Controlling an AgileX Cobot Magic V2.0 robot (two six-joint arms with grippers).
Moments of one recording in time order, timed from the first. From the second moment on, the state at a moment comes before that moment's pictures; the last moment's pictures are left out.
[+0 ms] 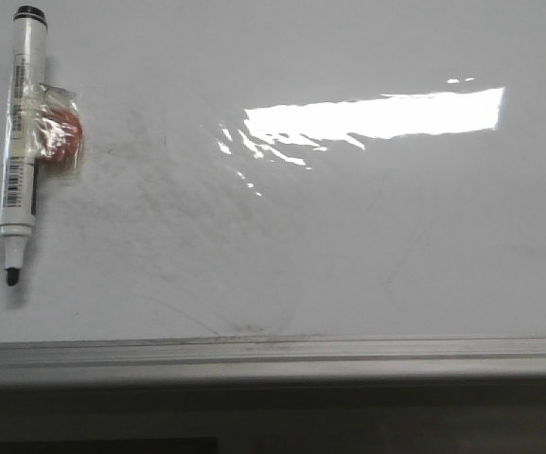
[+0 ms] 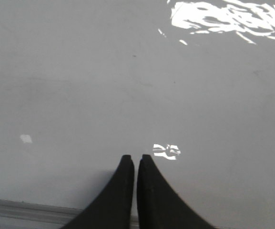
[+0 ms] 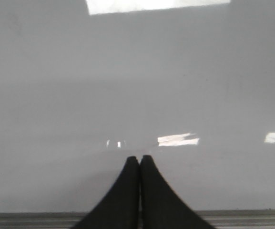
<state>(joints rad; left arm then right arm) 0.03 0.00 -0.01 -0.05 0.34 -0.07 -0.08 -0.01 0.01 0.02 0.32 -0.03</state>
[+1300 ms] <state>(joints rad) 0.03 0.00 -0.02 -0.07 0.14 -0.07 -0.08 -0.01 0.00 0.15 0.18 -0.03</state>
